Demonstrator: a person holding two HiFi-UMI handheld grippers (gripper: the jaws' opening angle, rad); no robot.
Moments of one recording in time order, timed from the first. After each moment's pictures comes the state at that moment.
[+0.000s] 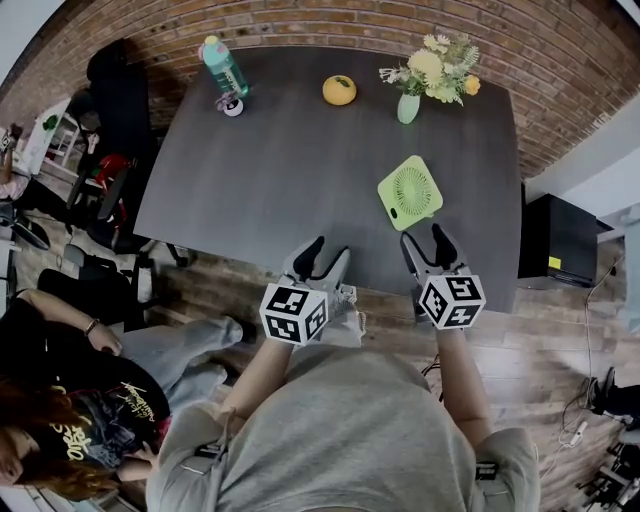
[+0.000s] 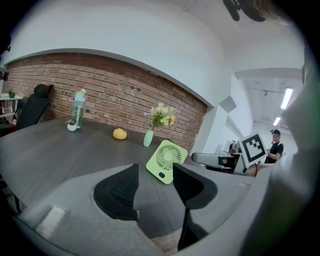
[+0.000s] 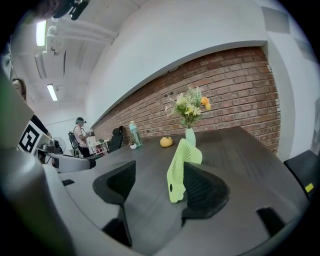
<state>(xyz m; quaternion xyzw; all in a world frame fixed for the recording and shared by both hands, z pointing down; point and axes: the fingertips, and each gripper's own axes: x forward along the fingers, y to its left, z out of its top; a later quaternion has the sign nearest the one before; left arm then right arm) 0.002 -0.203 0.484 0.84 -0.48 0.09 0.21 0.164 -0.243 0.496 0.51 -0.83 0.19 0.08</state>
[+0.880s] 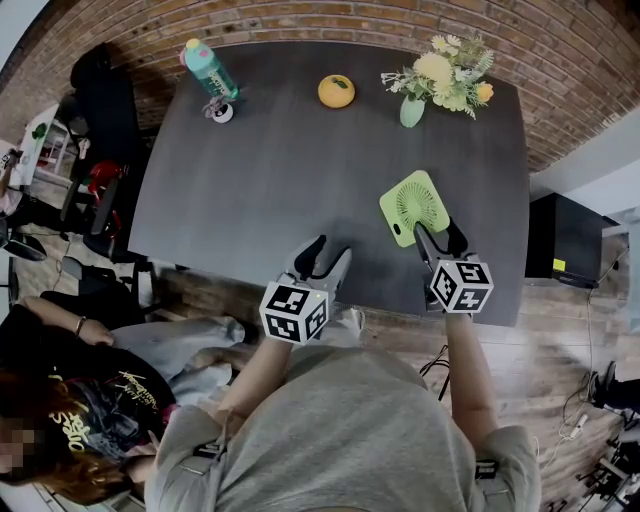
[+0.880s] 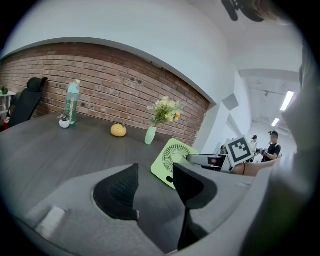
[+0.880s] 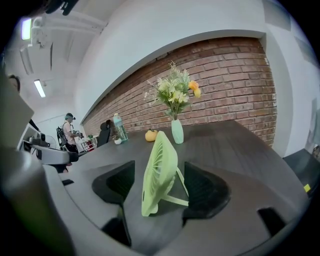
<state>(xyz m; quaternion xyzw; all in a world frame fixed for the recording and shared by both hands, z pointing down) 0.002 -0.264 0.505 0.85 -0.46 0.11 0.23 0.193 -0.323 0.544 0.54 -0.80 0.22 0.11</state>
